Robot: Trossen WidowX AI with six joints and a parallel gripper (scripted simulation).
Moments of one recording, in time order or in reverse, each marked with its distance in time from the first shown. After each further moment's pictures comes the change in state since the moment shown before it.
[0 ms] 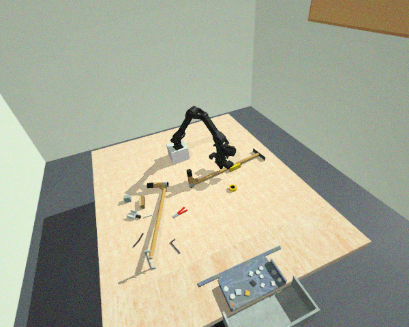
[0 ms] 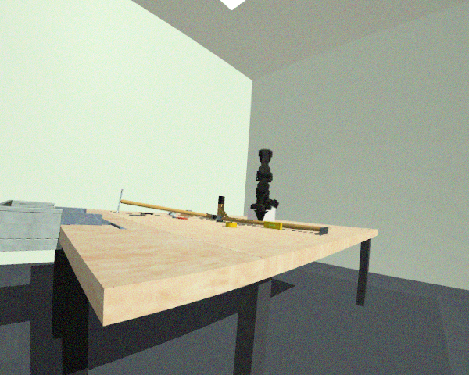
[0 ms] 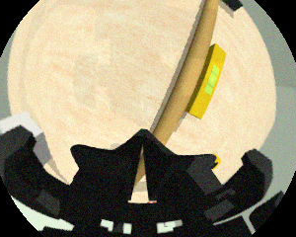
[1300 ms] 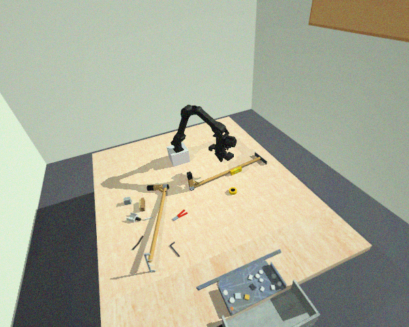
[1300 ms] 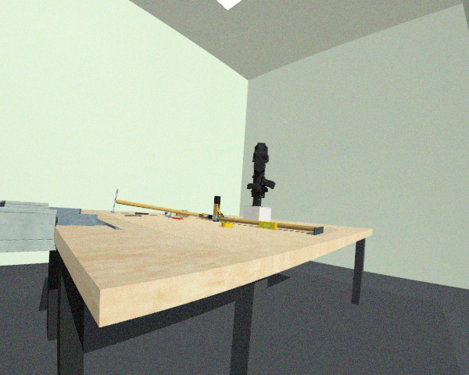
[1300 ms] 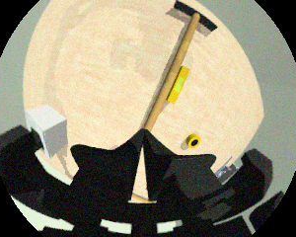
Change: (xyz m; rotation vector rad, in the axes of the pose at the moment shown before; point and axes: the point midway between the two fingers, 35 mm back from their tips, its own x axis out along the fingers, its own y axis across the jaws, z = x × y) arm -0.098 -0.002 -0.002 0.005 0.000 -0.001
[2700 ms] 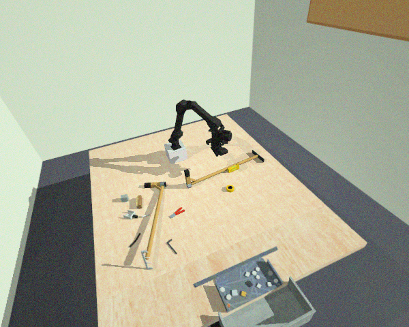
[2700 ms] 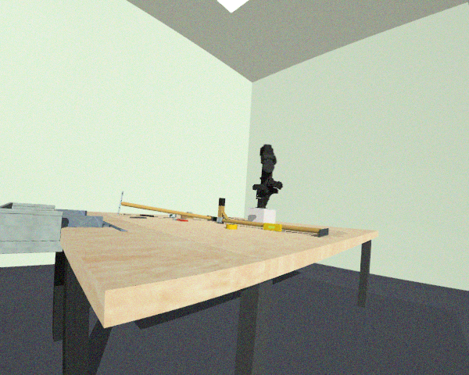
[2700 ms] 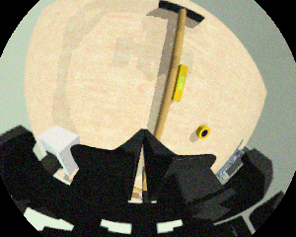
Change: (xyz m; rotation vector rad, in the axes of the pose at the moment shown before) arm -0.007 0.025 0.011 0.207 -0.007 -0.014
